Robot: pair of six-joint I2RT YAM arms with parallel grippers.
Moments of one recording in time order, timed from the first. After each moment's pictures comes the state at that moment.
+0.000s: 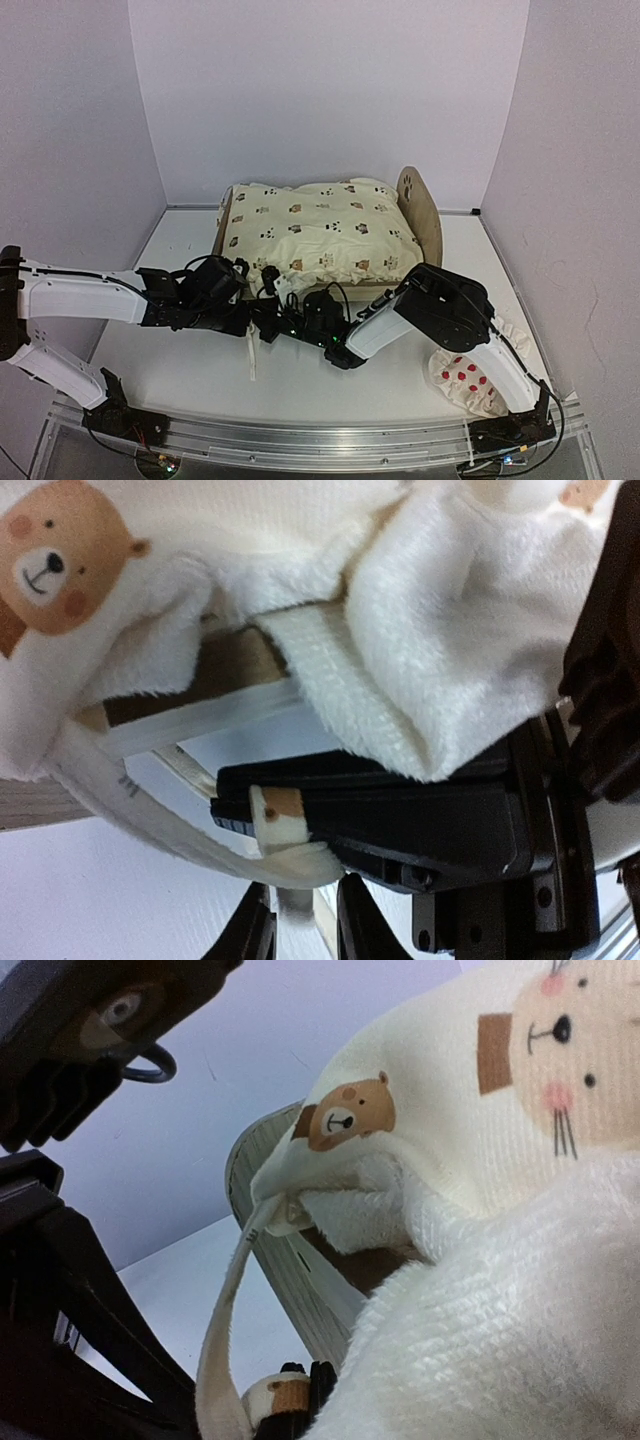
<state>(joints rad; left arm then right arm) -0.97 1.35 0.77 -0.34 -0.26 -0.63 1.07 2.46 1.35 1.13 -0.10 0.32</state>
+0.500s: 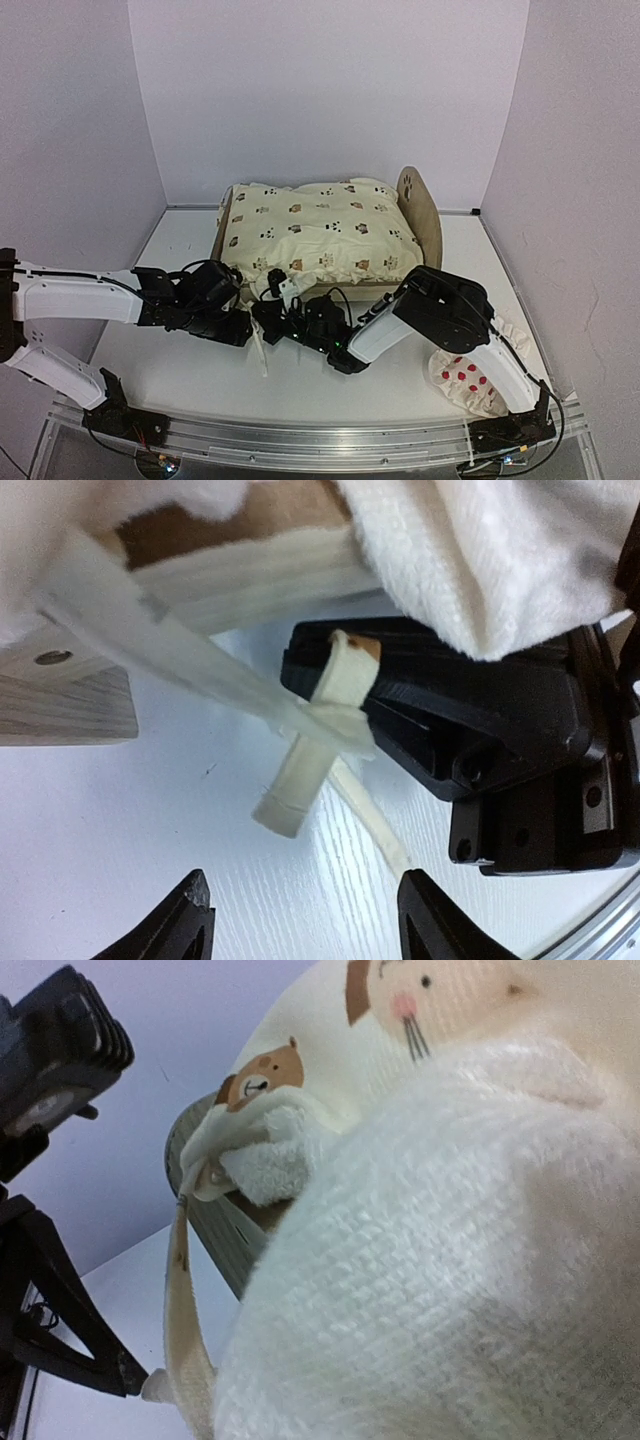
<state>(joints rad) -0.97 1.32 0.77 -0.49 -0.21 -0.68 1.09 2.46 1.31 1.14 0.01 0.33</state>
